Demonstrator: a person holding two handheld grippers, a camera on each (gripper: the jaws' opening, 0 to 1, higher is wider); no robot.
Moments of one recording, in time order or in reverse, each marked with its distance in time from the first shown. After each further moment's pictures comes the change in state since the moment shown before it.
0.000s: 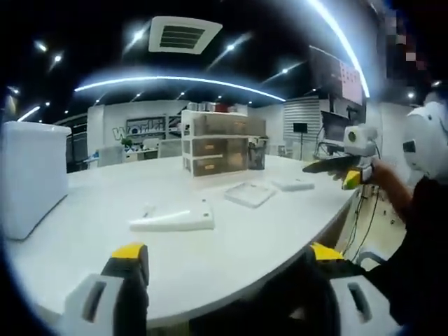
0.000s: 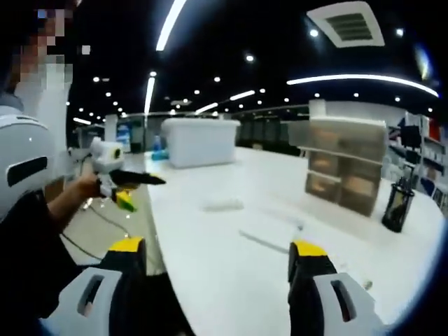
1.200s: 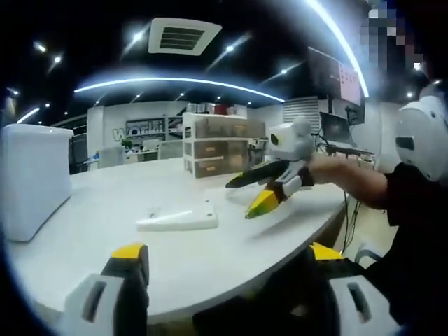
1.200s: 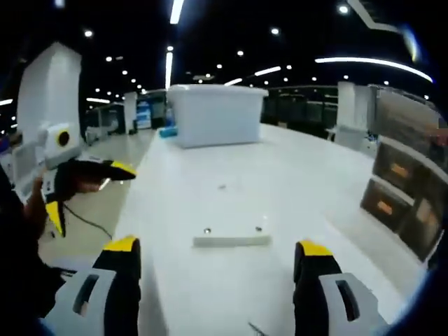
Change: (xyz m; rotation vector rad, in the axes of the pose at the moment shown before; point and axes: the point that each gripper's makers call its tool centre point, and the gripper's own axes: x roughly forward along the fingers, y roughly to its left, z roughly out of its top) left arm -0.014 0.006 0.005 0.008 -0.002 -0.003; right arm 0.173 -0.001 0.003 -0.043 0.172 0.136
